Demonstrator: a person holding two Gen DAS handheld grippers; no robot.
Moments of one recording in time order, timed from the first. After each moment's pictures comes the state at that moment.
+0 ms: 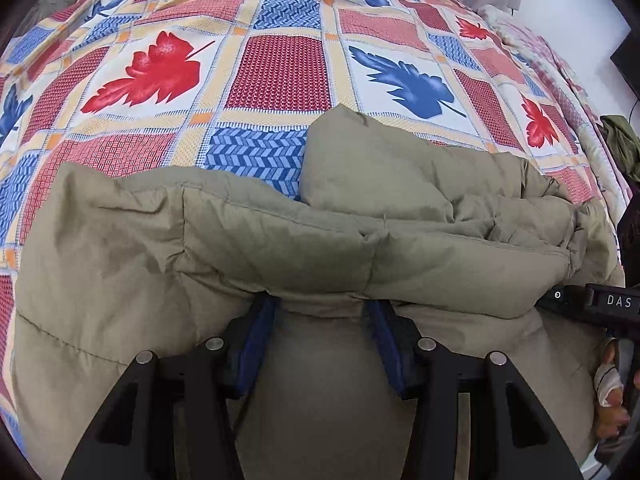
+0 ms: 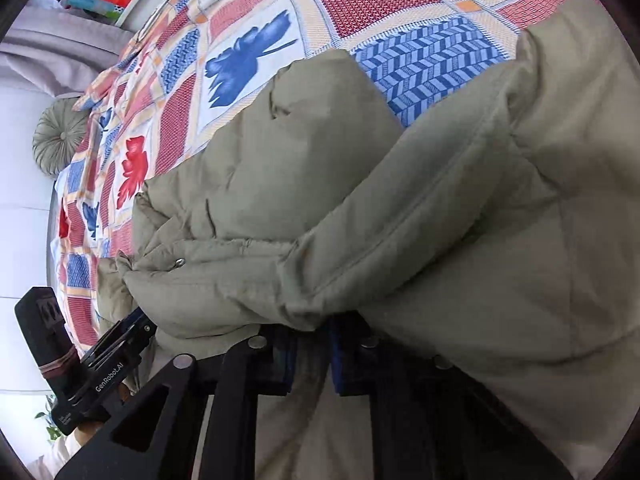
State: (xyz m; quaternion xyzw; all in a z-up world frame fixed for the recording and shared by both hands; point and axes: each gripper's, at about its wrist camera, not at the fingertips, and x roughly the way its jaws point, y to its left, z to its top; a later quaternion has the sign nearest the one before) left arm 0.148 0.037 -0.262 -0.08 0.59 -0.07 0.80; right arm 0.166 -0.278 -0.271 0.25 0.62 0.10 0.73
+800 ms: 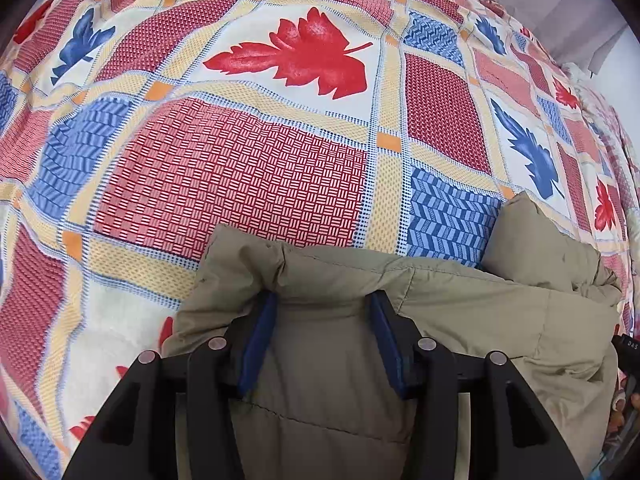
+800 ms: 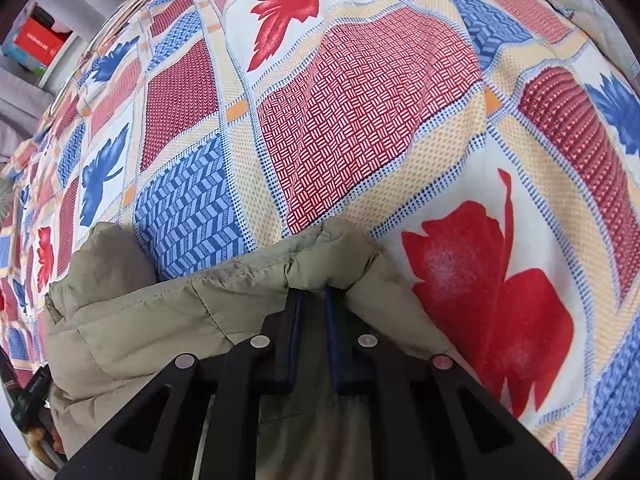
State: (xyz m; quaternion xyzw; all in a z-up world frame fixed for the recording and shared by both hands) left arm 0.165 0.145 -0.279 -0.14 0.60 0.05 0.79; right arm 0.164 -0.396 -0.265 0.21 0.59 -0.07 0.78
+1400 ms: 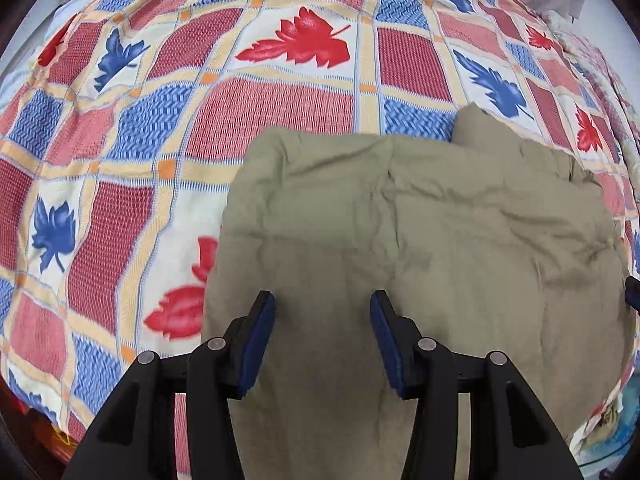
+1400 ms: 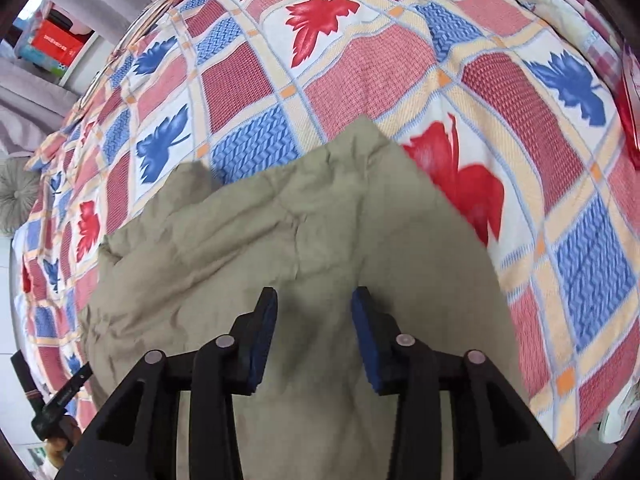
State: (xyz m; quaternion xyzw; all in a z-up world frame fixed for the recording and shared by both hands) left arm 0.067 0.132 -0.214 -0.07 0.63 0.04 0.77; right arm 0.084 -0.366 -0.192 0.24 0.59 -0.06 0.77
